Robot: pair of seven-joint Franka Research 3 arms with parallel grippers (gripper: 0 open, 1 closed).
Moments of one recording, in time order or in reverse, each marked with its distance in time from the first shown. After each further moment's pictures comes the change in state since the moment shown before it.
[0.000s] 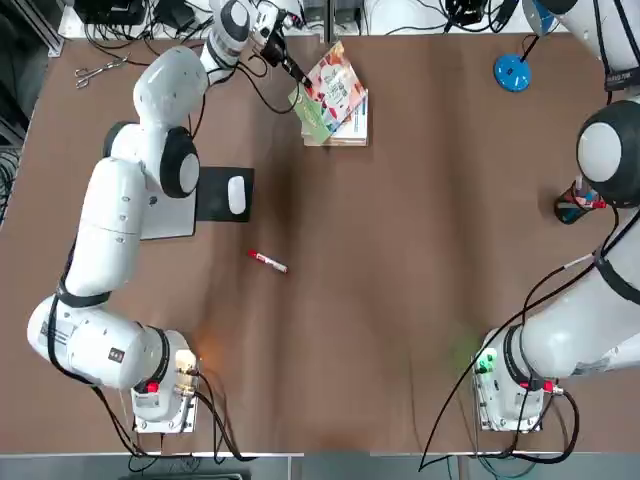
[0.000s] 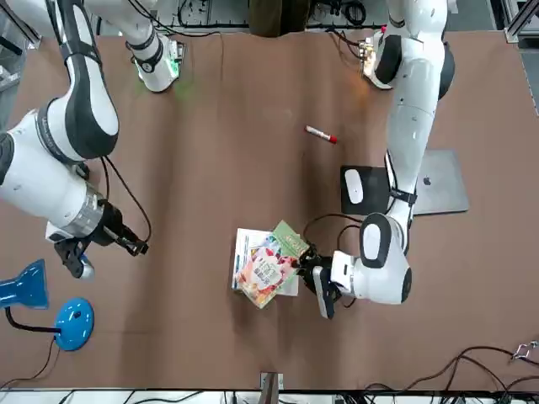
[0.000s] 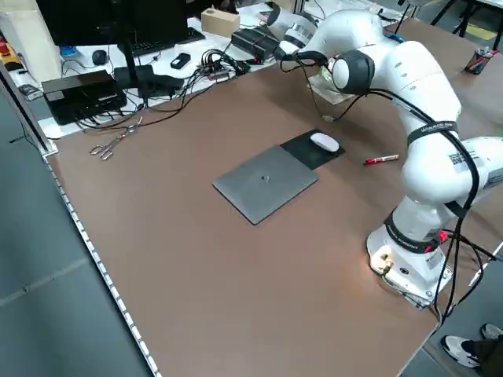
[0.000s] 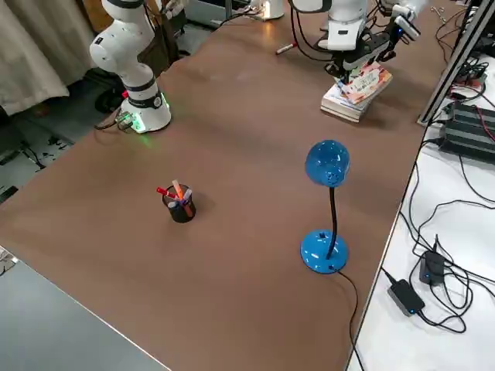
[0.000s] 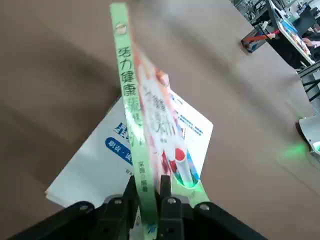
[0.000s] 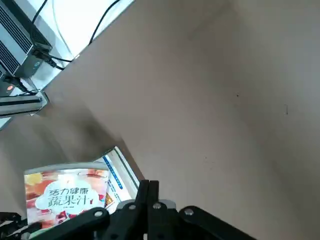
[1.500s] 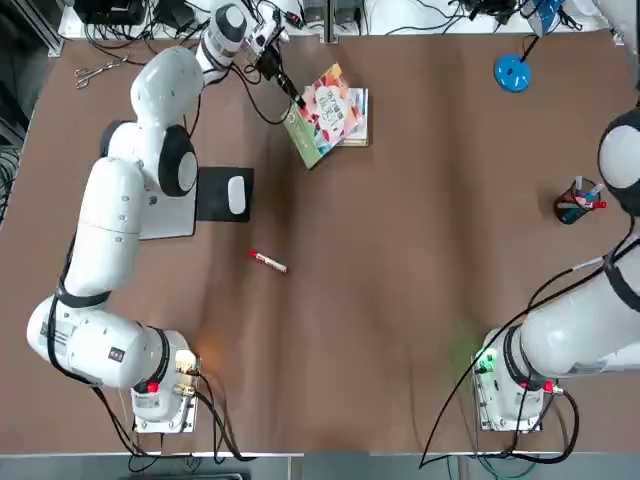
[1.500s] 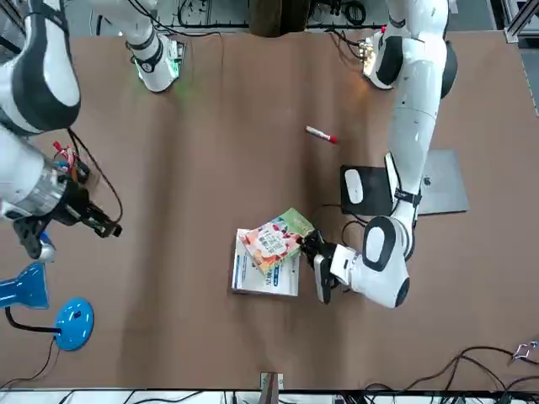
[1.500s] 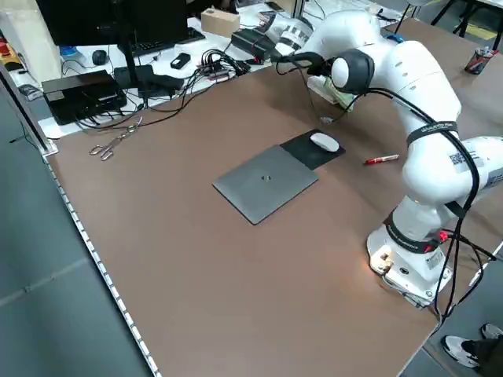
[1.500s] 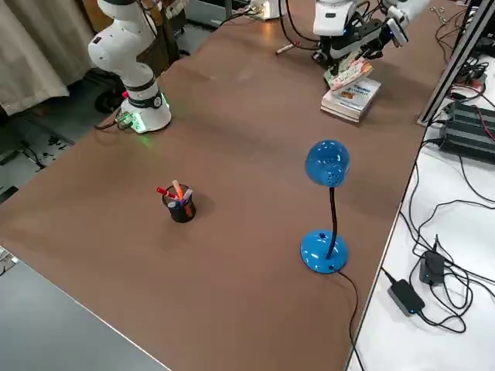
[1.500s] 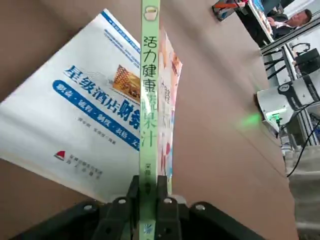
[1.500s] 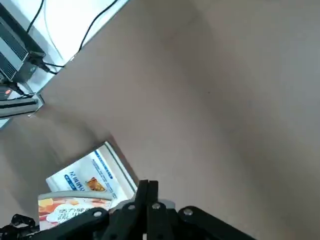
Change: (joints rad) left arm 0.016 -0.008 0.038 -0.016 0.004 -0.219 -0.043; right arm -0.057 -0.087 0.001 0.000 0.000 -0.117 -0.006
